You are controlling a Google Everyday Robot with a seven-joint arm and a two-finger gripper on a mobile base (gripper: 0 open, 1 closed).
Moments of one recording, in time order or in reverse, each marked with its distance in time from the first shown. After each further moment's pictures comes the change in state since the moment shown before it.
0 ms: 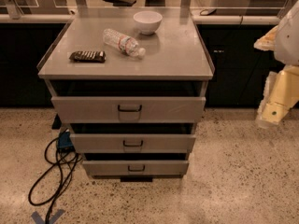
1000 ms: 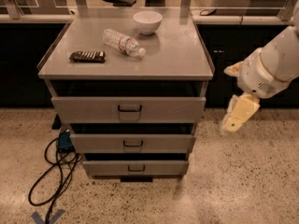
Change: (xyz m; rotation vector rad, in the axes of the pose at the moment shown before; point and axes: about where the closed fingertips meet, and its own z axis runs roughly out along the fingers) arm -0.007 -0.027 0.121 -0.041 -0.184 0.014
